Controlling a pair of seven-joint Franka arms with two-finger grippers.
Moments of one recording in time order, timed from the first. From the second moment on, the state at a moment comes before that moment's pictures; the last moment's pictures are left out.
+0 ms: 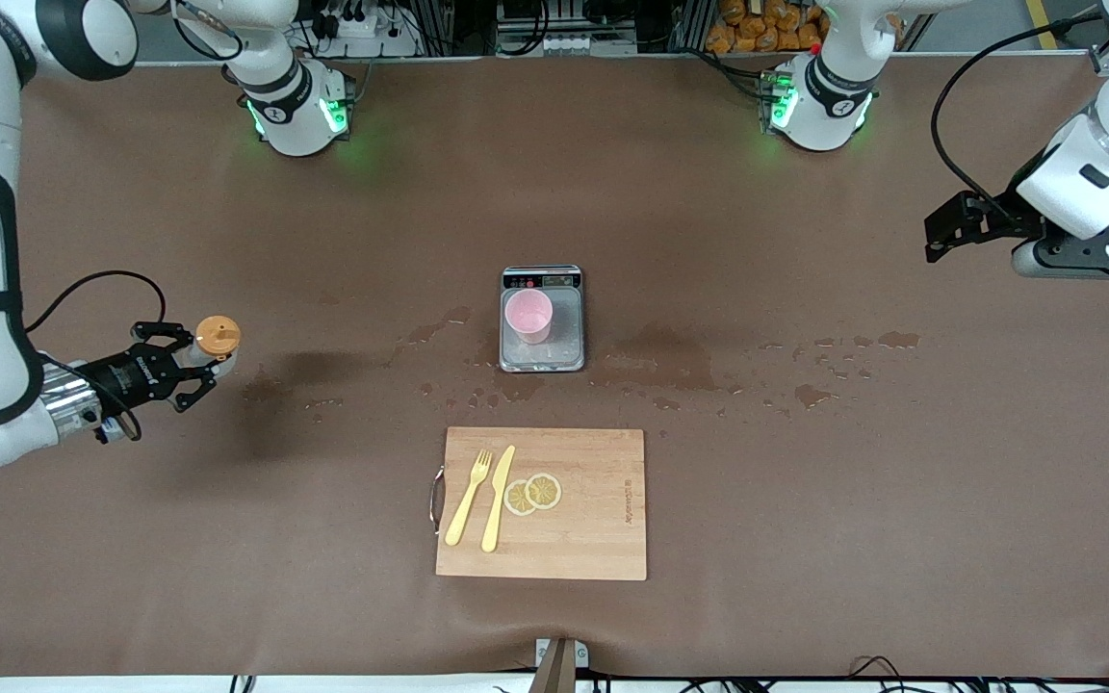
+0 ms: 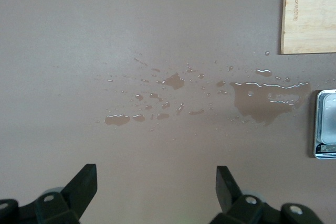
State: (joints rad) left arm -0.02 -0.03 -0.13 -1.65 0.00 1.61 -0.08; right arm -0.29 0.78 0.10 -1.27 0.44 1.23 1.02
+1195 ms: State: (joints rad) left arm -0.02 0.01 -0.13 -1.62 0.00 1.64 -0.08; right arm -0.48 1.01 0.10 -1.28 0.53 1.26 0.64
